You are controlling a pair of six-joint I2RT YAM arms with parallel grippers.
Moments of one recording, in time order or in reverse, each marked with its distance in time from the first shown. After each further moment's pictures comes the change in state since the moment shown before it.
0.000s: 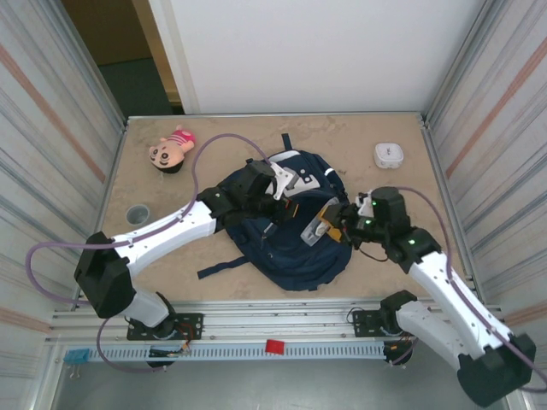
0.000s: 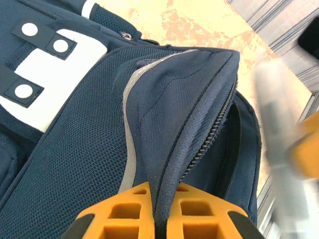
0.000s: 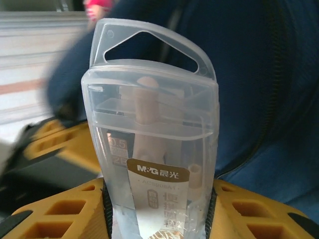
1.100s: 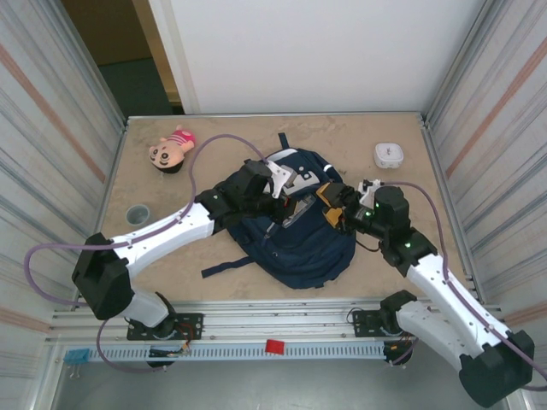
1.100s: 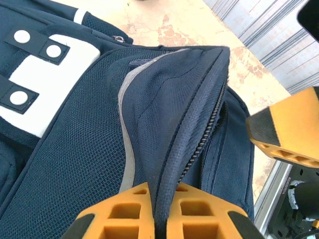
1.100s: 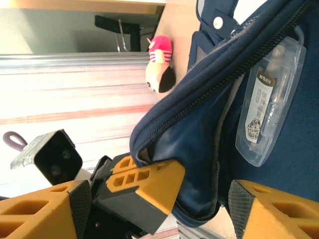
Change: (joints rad) left arm 0.012 -0.014 -0.047 0.085 0.018 -0.013; right arm -0.001 -0.006 -0.039 0.328 0.087 0.113
